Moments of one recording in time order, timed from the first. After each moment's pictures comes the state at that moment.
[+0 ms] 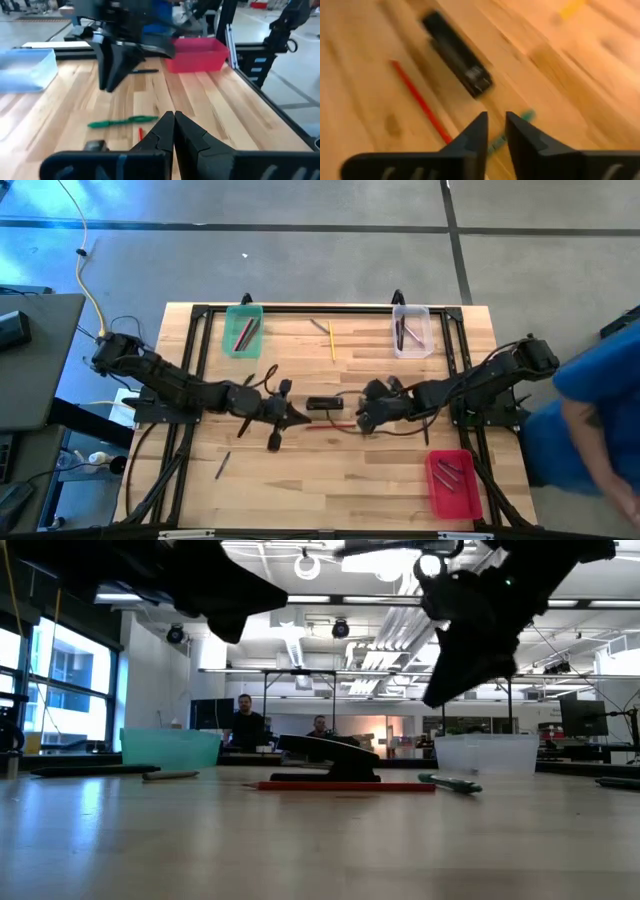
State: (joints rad) left arm -0.14 1.41 0.54 0.62 -0.12 -0.04; right arm 0.26 1.46 0.83 -0.37 0.46 0.78
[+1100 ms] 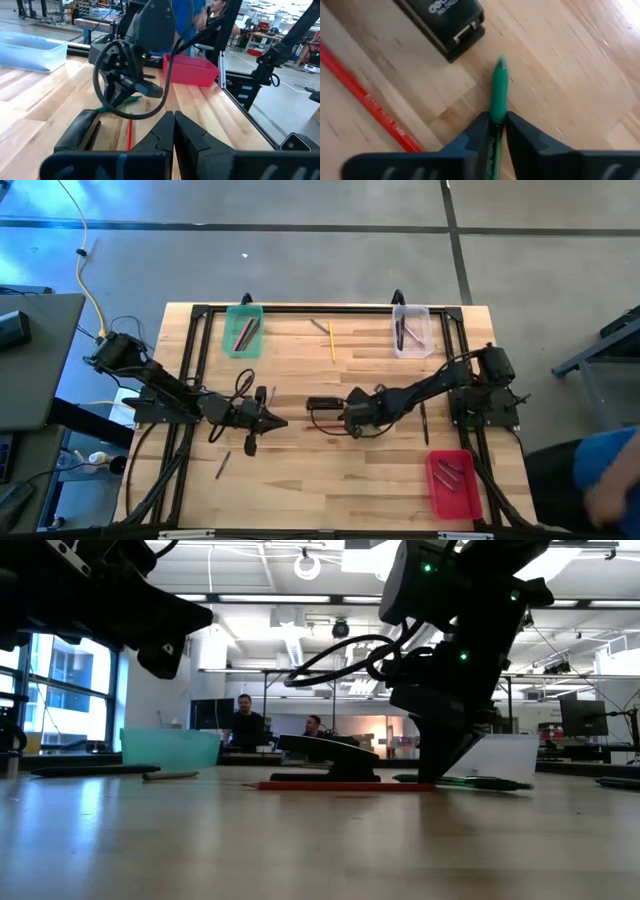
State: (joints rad) left arm -0.30 1.41 0.18 1.14 -0.33 -0.21; right arm 0.20 1.83 1.00 -0.50 0.34 0.85
